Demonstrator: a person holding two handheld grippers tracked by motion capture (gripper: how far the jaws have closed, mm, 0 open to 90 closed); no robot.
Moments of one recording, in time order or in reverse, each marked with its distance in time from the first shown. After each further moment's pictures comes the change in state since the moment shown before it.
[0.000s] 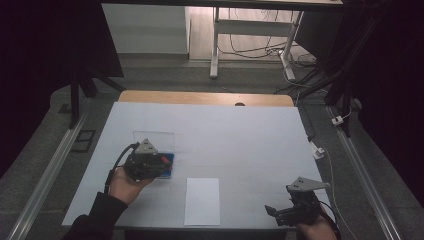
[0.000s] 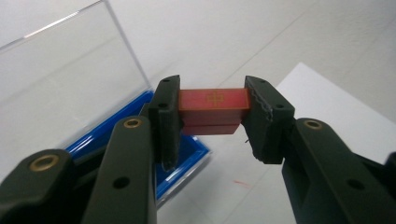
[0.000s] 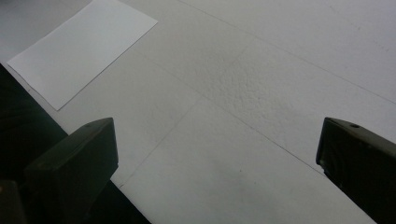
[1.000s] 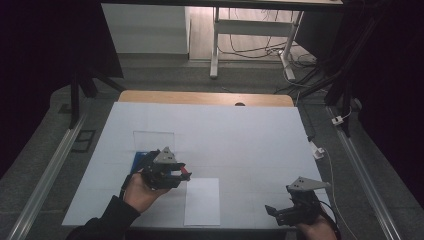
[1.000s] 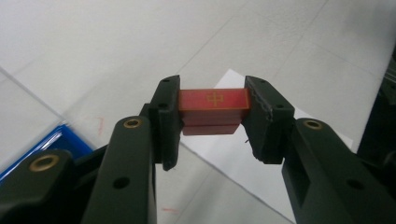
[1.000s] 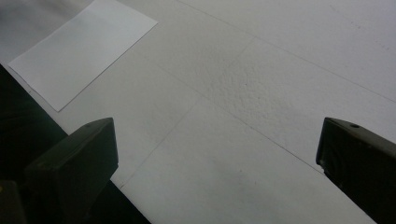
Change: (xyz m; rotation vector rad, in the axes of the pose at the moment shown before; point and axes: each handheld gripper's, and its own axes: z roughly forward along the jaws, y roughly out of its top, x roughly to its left) left arm -0.046 0.015 0.016 0.016 -0.126 0.102; right arm -0.001 0.000 0.000 -0.001 0.002 0.009
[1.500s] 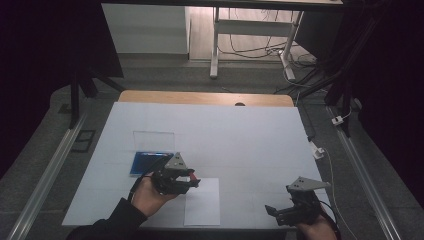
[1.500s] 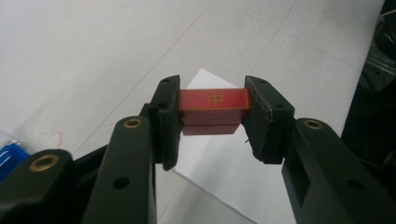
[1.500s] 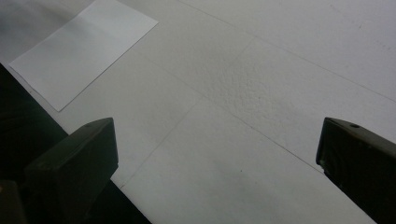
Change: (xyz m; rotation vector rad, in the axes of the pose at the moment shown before) left arm -0.018 0.005 0.016 0.035 -0.047 0.048; right arm 0.000 0.000 0.000 0.001 0.002 0.001
